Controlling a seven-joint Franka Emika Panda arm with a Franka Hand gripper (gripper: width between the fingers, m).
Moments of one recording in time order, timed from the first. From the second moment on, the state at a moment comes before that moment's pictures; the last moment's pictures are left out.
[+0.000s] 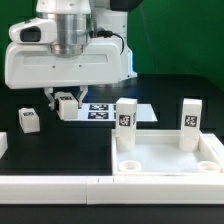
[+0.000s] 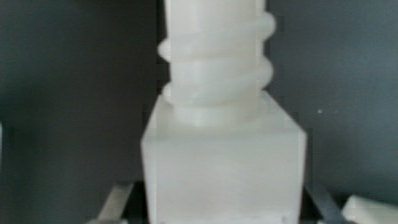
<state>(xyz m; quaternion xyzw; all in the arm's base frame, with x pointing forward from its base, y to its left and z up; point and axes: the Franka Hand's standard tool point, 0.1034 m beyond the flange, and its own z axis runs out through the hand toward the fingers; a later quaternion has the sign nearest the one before) 0.470 -0.107 0.057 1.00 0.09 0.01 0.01</state>
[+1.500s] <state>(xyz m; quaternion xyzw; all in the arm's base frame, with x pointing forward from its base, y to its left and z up) 0.420 -0.093 0.016 0.98 -0.19 -0.04 -0.03</state>
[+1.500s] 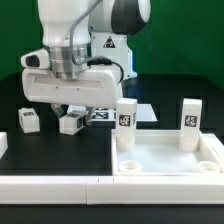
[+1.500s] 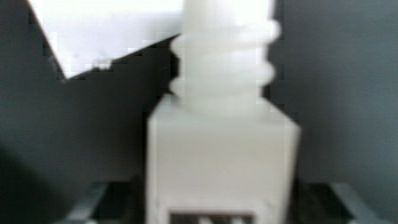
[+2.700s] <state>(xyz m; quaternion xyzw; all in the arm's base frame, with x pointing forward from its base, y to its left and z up) 0.442 -0.103 0.027 0.88 -0.18 -0.41 -0.13</state>
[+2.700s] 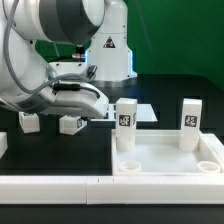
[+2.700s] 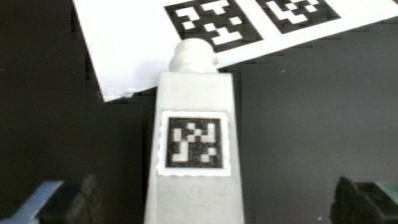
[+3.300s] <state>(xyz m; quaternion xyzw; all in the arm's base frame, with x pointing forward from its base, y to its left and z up) 0.425 -0.095 0.012 0.86 -0.19 -0.45 -0.14</state>
